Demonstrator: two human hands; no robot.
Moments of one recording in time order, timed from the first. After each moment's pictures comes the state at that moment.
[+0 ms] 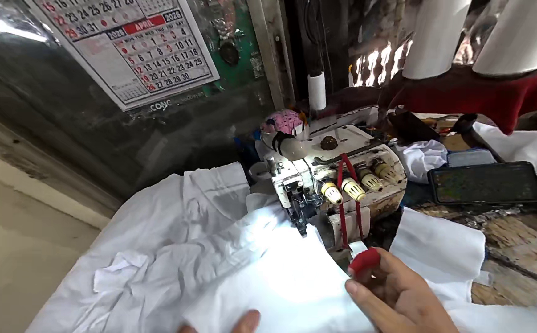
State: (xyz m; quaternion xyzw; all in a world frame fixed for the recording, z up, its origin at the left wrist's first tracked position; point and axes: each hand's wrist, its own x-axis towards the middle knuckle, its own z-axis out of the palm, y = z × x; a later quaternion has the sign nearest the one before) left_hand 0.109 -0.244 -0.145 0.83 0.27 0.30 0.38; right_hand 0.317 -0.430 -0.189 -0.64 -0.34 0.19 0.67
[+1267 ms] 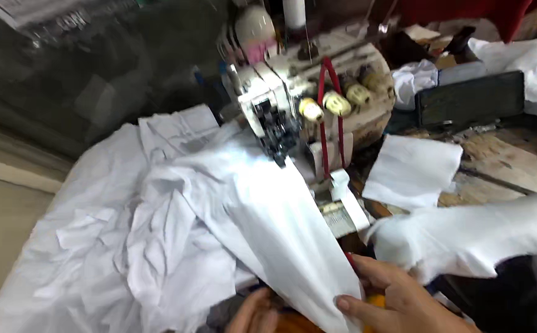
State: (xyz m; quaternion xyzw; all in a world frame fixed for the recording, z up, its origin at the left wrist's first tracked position) left_hand 0.035 -0.280 -0.236 0.74 0.23 0.06 0.63; right_hand 0.251 -0.494 -0.254 -0.61 -0.39 0.35 0.60
